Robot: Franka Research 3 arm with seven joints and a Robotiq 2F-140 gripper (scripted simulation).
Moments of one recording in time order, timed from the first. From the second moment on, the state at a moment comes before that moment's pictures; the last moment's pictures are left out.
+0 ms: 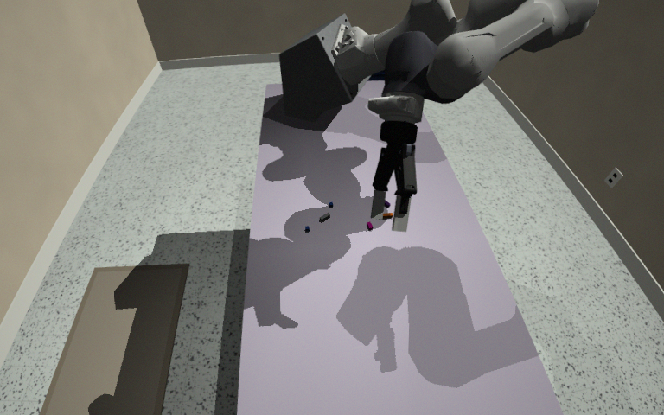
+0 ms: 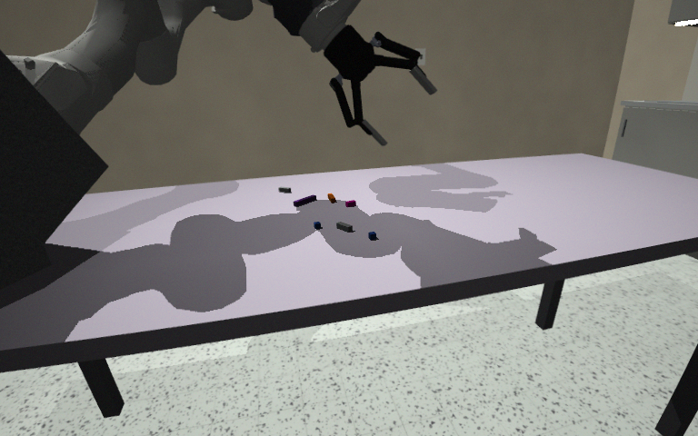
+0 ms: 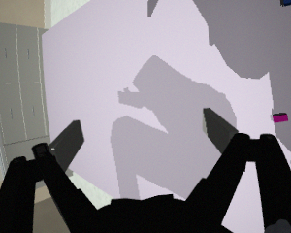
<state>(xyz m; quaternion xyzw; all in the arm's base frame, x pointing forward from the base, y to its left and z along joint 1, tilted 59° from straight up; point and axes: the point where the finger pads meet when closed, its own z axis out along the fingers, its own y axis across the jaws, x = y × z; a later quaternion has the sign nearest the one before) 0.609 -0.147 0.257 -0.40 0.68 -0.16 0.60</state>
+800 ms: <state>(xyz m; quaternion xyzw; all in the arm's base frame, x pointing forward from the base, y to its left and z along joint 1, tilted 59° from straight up) 0.610 -0.147 0.254 -0.40 0.68 -0.15 0.60</state>
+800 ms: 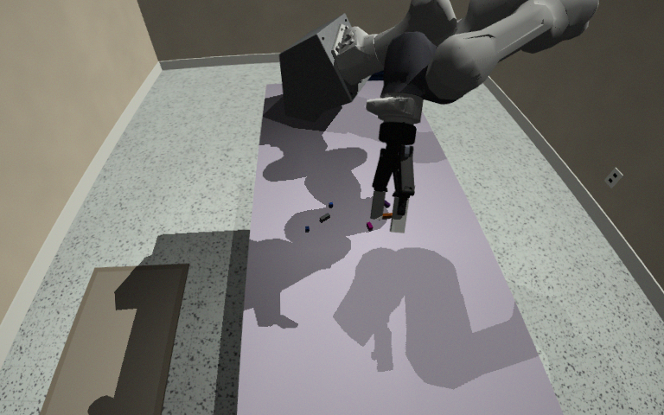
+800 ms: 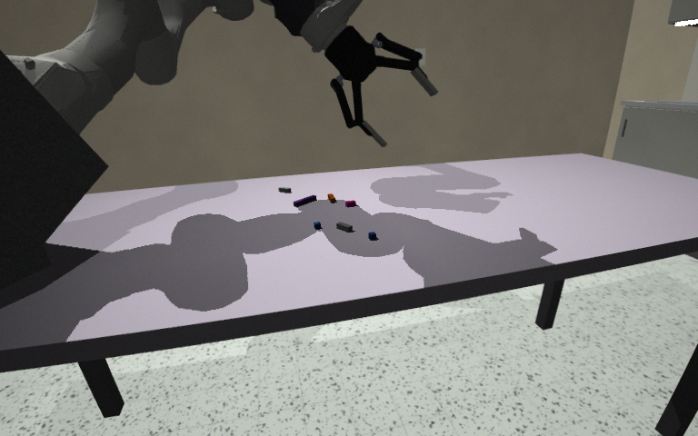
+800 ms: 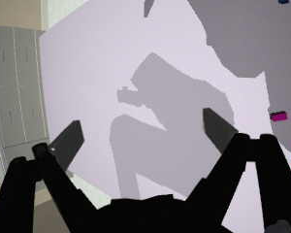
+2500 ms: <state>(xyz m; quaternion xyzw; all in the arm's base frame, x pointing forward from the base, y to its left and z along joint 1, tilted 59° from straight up) 0.619 -0.134 0.200 -0.22 0.79 0.12 0.57</state>
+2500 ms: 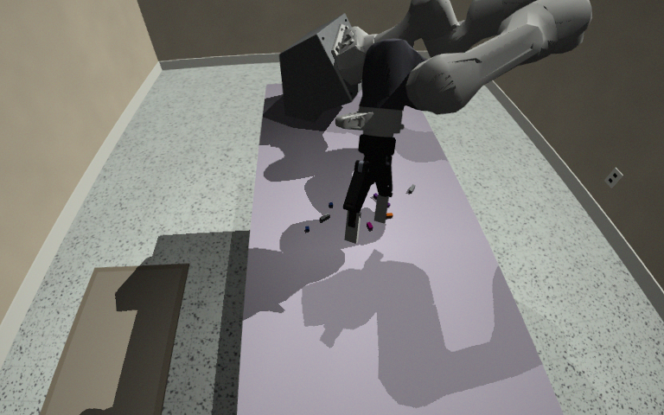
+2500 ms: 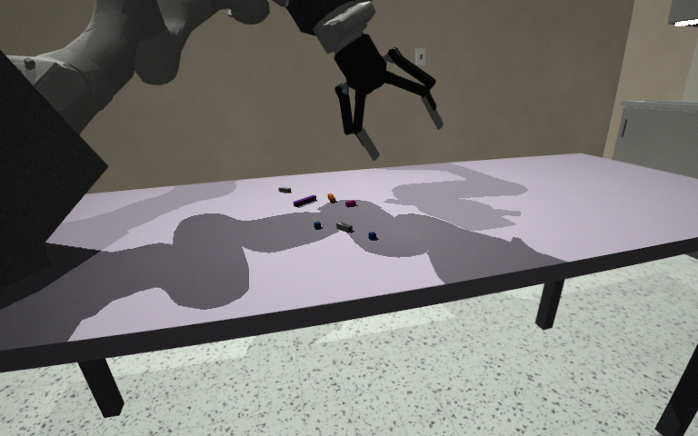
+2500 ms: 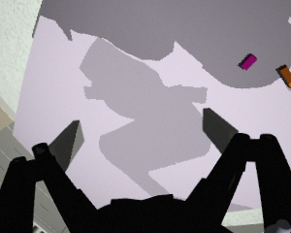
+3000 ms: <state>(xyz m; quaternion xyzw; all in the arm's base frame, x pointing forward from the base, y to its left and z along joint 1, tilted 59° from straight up) 0.617 -0.130 0.183 -0.15 0.81 0.19 0.53</state>
